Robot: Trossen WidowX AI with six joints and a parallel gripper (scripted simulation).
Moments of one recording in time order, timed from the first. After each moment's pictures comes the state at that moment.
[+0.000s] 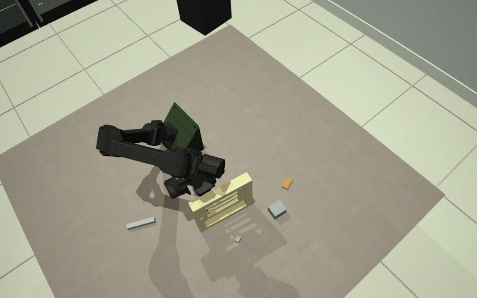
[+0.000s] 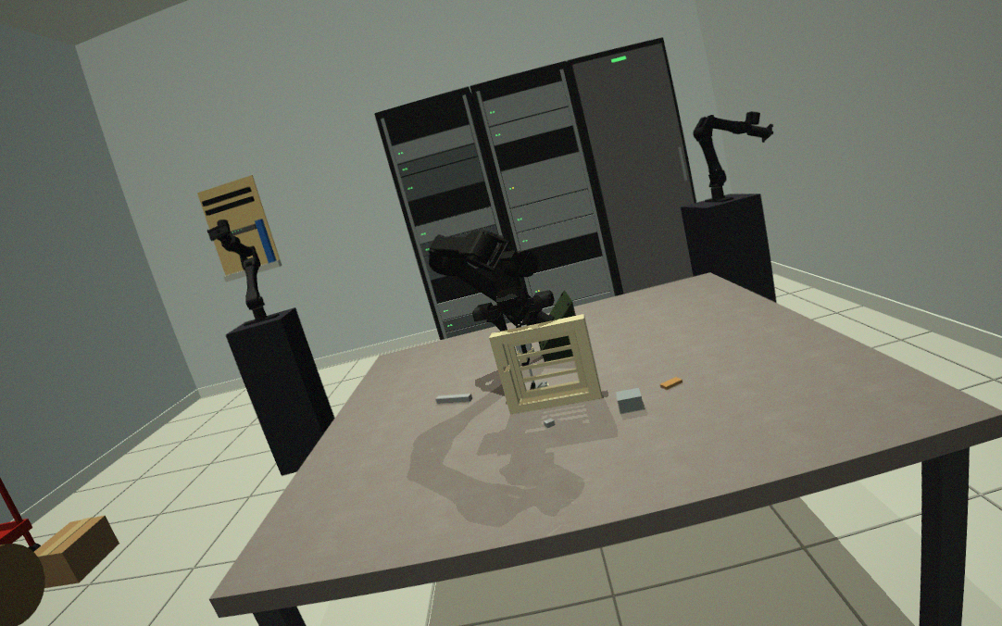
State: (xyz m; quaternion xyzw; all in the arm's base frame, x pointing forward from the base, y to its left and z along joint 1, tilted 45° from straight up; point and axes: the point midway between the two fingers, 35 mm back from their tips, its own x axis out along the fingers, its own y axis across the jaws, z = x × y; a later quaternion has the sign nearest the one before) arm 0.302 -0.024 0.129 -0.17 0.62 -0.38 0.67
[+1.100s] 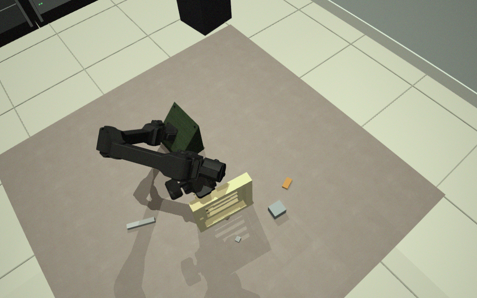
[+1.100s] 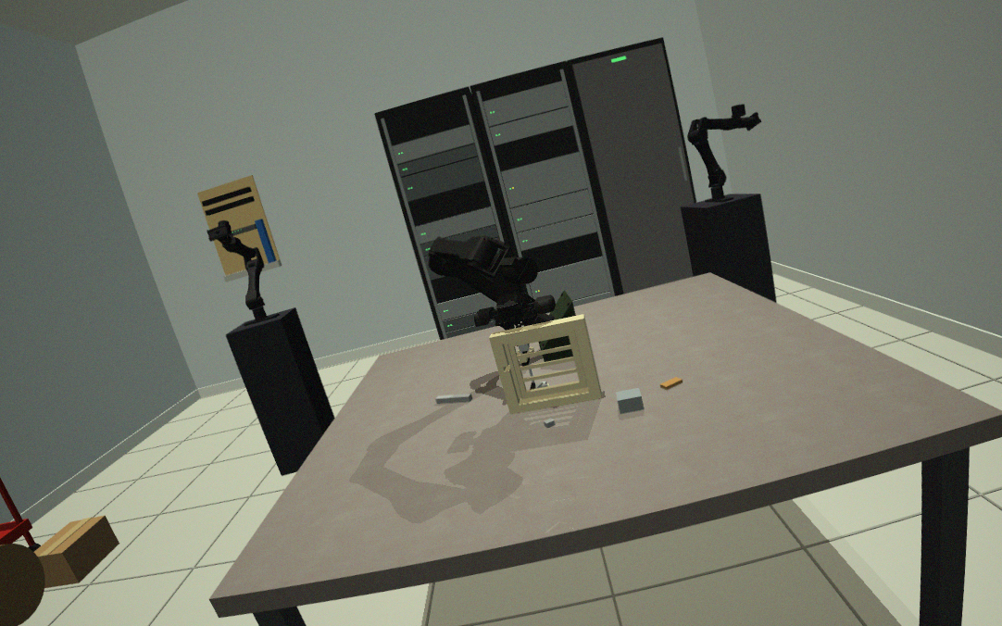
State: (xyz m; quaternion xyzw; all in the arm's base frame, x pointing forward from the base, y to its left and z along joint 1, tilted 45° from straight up) arm 0.301 -0.032 0.120 -0.15 0.62 -0.39 0.66
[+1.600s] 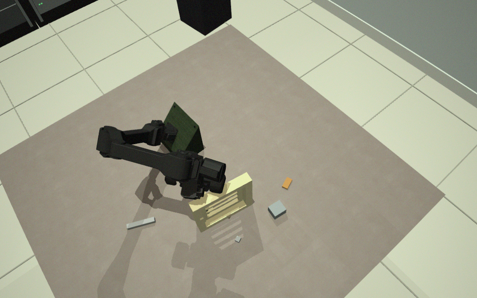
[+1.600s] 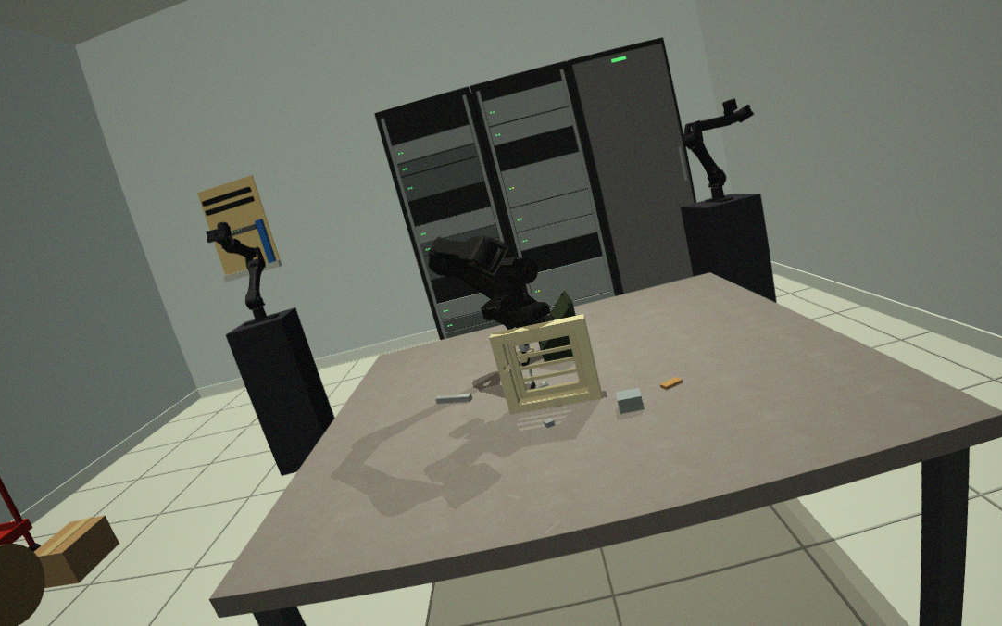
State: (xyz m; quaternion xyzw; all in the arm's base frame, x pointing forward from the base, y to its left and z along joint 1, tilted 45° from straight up) arm 0.301 -0.032 0.120 0.08 0.46 -0.58 0.67
